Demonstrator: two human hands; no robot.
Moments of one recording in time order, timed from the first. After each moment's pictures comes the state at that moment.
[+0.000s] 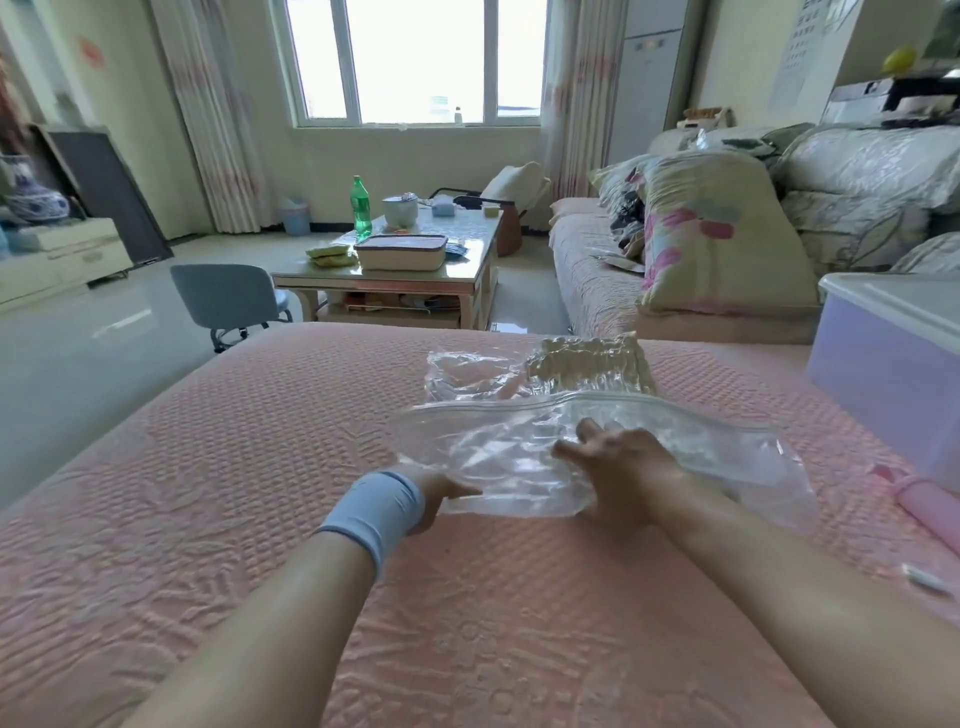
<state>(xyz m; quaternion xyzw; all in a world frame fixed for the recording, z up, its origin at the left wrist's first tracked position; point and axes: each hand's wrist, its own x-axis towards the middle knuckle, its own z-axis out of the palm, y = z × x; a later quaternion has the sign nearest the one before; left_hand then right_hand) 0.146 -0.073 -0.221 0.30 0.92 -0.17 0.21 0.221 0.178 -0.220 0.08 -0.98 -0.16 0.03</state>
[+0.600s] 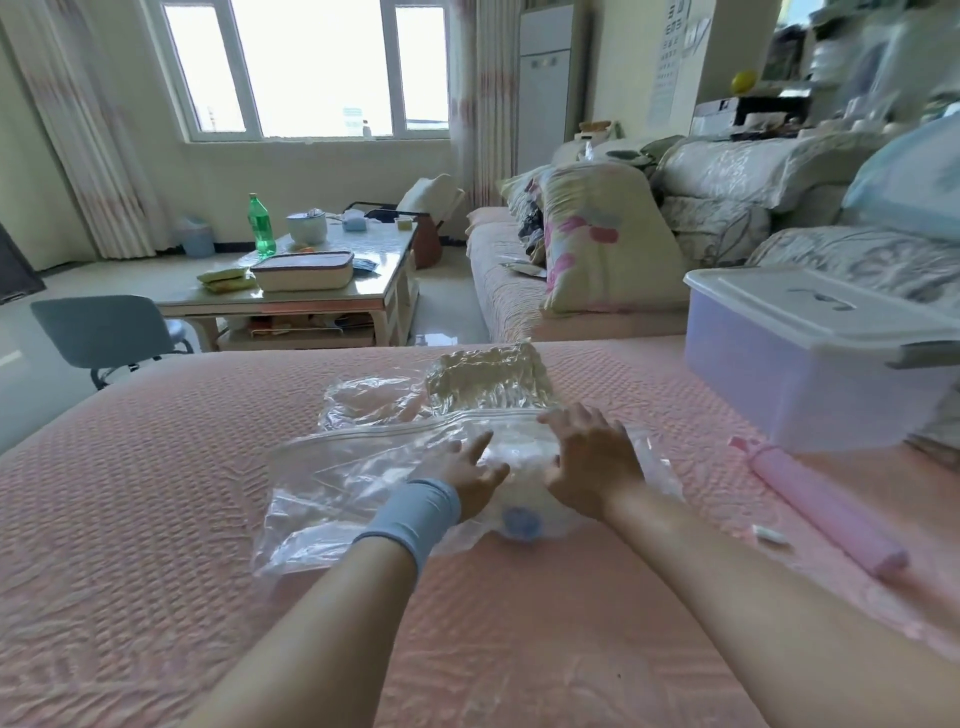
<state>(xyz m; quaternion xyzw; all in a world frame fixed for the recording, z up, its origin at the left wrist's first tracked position) 0.171 0.078 -0.229 0.28 0.94 0.12 0.12 0.269 0.242 -0.216 -0.13 -0.97 0.06 0.18</state>
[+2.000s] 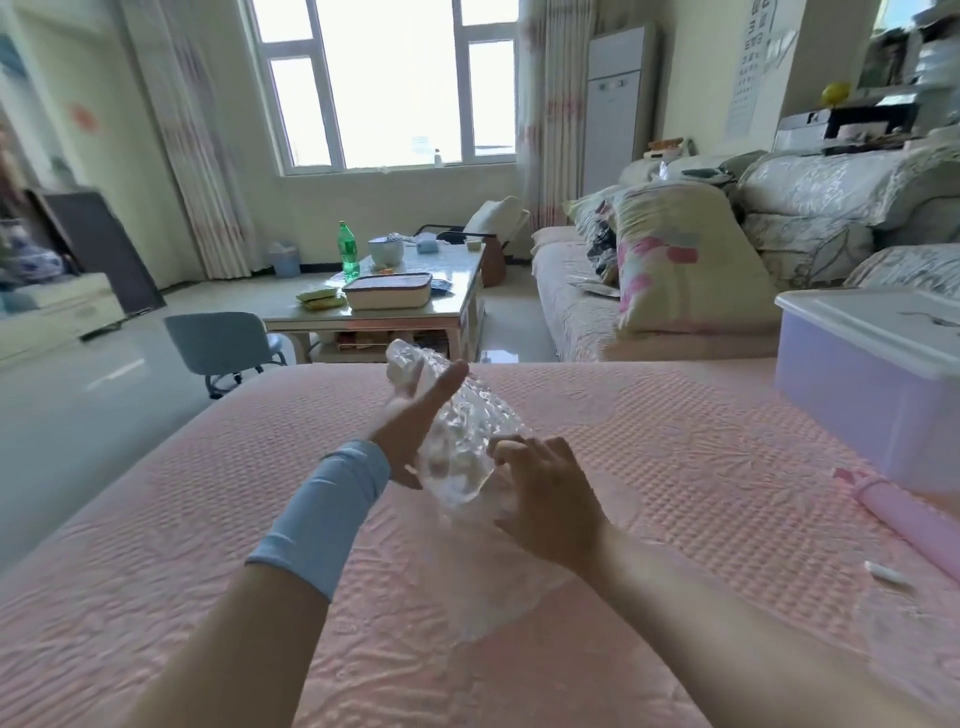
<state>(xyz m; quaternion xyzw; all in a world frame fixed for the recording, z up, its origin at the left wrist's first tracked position) 0.197 -0.068 -0.103 0.13 0.81 0.56 0.13 0.231 0.112 -0.230 0.18 -0.87 0.10 0.44</state>
